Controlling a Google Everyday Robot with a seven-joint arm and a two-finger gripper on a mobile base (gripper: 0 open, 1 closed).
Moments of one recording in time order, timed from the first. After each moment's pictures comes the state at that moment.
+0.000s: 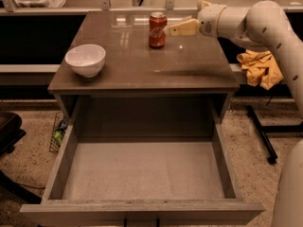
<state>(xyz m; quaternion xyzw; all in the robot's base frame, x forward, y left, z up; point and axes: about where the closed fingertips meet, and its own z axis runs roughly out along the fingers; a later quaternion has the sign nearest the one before) 0.808 -0.118 0.954 -0.35 0.66 0.23 0.62</state>
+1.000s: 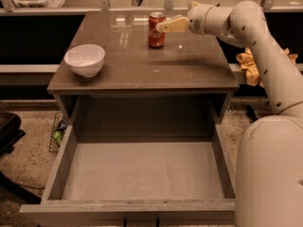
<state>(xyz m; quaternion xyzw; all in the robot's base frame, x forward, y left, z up) 0.861 -0.092 0.936 -0.34 0.66 0.24 0.62</state>
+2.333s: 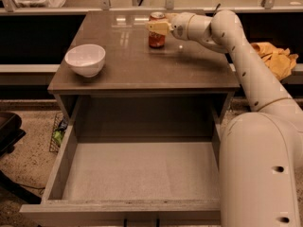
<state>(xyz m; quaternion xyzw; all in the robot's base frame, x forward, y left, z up) 0.877 -0.041 0.906 -0.32 0.66 0.31 0.60</state>
